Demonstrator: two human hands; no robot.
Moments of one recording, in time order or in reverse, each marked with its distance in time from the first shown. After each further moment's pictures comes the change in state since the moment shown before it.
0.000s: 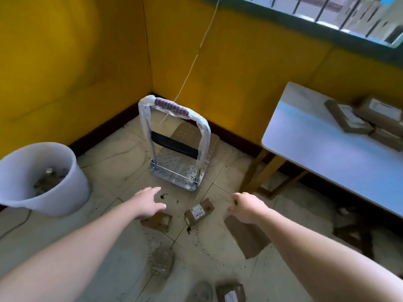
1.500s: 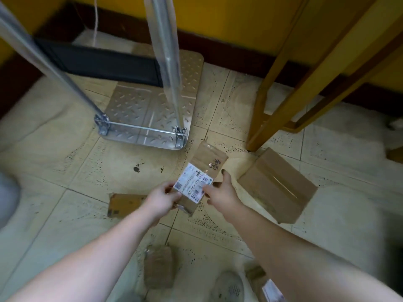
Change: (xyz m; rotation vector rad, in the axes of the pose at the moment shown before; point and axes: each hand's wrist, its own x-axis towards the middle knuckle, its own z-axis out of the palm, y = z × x) left_hand 0.418 -0.066 0.346 -0.721 -0.205 -0.095; right_hand 0.355 0.043 0.393 1.362 -0.004 0.480
